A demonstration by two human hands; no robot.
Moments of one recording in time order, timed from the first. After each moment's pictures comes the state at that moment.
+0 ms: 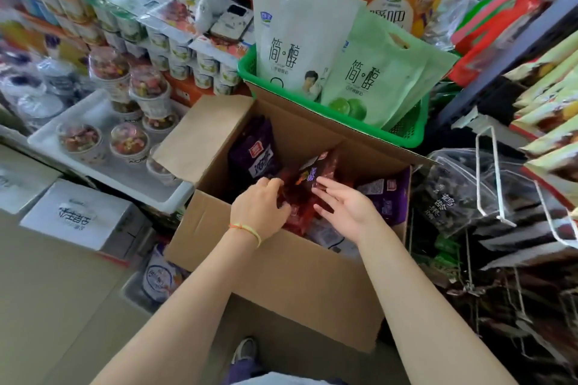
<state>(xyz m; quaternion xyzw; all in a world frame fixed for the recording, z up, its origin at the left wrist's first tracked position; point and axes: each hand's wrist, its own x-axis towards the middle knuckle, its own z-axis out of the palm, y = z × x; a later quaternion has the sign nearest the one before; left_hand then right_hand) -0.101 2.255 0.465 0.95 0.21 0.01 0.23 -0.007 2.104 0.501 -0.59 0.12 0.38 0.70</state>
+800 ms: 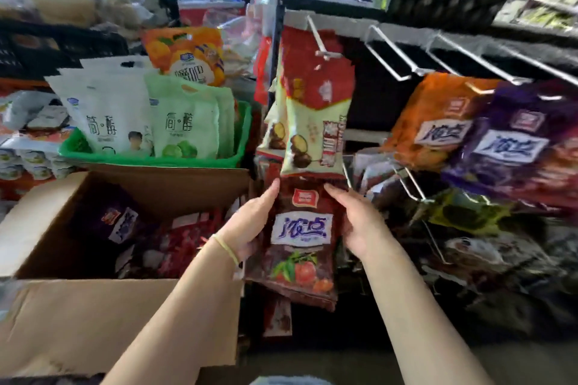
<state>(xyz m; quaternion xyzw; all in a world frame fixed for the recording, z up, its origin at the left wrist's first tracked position) -0.039 2.000 0.599 0.58 0.12 -0.19 0.79 -0.017 1.823 0.620 -0.57 0.13 0.13 0.80</state>
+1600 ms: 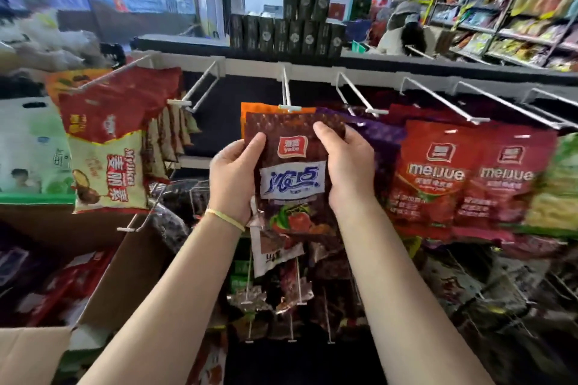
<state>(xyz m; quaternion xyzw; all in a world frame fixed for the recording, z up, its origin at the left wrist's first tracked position) 0.042 1.711 0.713 0.54 0.05 0.17 0.82 0.067 1.577 0.744 -0.63 0.00 -0.13 0.77</state>
